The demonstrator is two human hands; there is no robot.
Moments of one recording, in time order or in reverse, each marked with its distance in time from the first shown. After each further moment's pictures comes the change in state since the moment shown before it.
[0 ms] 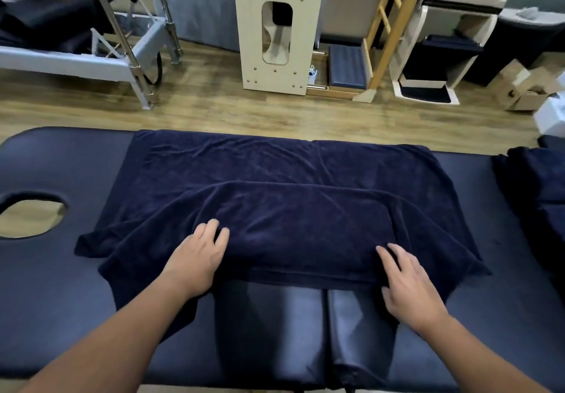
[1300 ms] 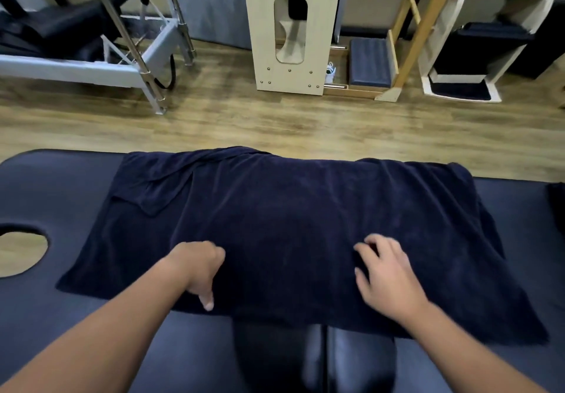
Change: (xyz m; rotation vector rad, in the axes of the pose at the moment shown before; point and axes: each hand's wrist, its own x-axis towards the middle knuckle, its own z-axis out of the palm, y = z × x) left_hand 0.121 -0.014 -0.061 -0.062 -0.629 0.006; right_hand 0.146 -0.009 -0.019 0.175 0.106 -0.141
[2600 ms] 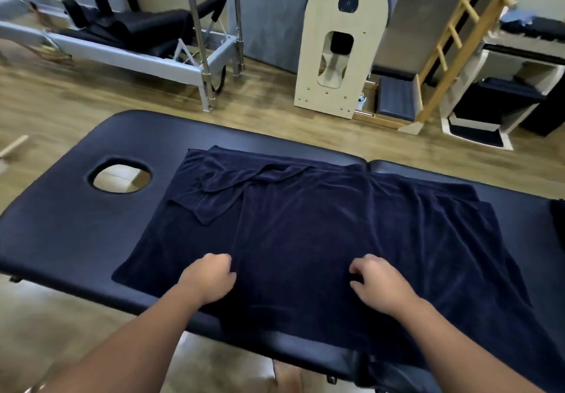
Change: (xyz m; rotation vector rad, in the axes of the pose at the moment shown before) left_hand -0.123 -0.024 0.211 -0.692 0.450 -0.194; right_hand -0.093 -0.154 -0.010 -0.006 -0.421 0.015
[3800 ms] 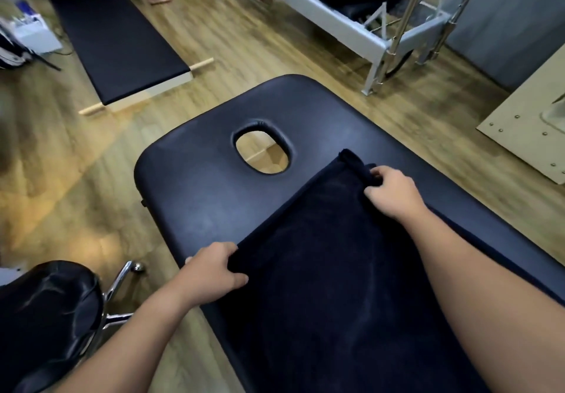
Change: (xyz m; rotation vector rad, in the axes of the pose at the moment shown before) left_hand -0.002 -0.154 -0.049 -0.612 0.141 -0.552; right_hand 0.335 -0.301 -0.067 0.155 -0.021 -0.264
